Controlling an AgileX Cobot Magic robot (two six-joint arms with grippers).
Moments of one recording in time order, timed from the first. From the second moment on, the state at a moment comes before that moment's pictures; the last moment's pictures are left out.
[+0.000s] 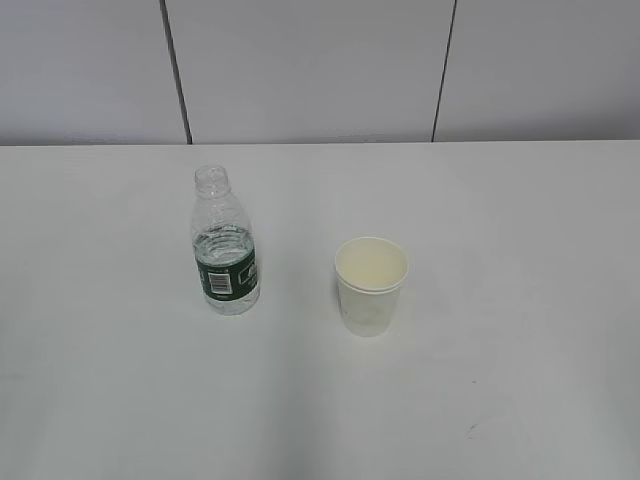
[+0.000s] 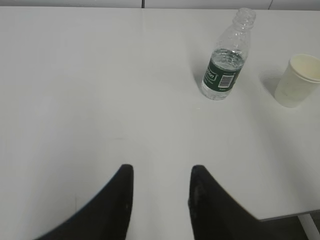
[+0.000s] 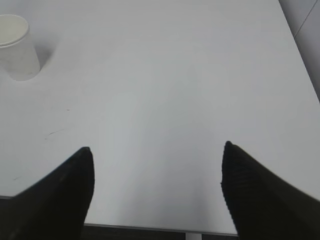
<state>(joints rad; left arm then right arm) -0.09 0.00 -0.53 -0.07 1.11 -0.01 0.02 -0.02 -0.50 -0.07 1.15 -0.07</state>
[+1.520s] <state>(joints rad) -0.09 0.00 -0.55 -0.10 0.98 -0.01 0.02 -0.02 -0.52 -0.07 0.95 -0.07</state>
